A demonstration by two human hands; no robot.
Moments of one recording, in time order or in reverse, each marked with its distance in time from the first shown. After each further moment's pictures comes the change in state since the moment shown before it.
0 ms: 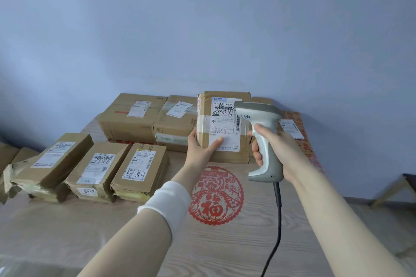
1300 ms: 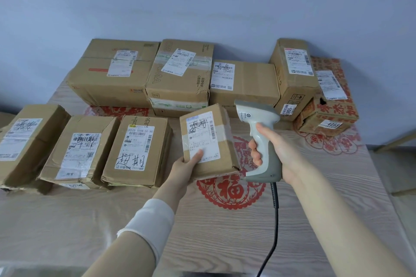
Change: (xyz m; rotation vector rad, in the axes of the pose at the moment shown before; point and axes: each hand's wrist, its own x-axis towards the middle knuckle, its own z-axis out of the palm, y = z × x) left_hand 0.075 -0.136 -0.083 -0.049 -0.011 -0.635; right_hand 0.121 0.104 0.040 0.193 0.020 0.419
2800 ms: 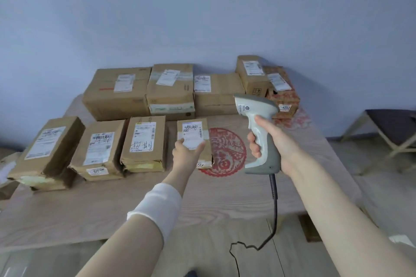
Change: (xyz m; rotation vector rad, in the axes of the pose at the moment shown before) left_hand -0.148 -0.009 -0.003 0.530 0.129 0.322; right_hand -0.186 0.048 0.015 0.044 0.042 -0.243
